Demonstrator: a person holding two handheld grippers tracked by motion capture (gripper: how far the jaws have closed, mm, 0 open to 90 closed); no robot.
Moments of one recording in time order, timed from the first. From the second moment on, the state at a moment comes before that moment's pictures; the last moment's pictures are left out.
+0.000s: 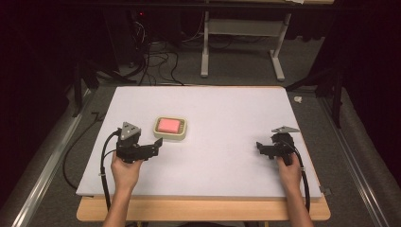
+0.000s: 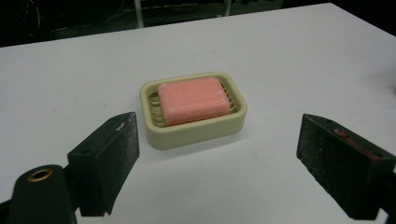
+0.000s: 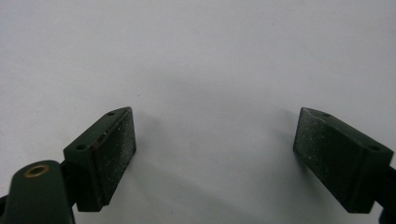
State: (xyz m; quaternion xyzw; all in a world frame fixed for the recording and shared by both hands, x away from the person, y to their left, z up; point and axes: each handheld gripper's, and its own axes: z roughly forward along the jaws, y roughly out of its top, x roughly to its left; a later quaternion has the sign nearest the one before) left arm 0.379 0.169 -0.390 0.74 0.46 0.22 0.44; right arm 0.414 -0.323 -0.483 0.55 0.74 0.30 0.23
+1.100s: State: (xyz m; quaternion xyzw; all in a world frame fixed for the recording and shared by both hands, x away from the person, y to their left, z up) left arm 0.374 0.184 -0.422 0.74 0.48 0.21 0.41; right arm 0.414 -0.323 -0.483 0.55 0.74 0.30 0.24
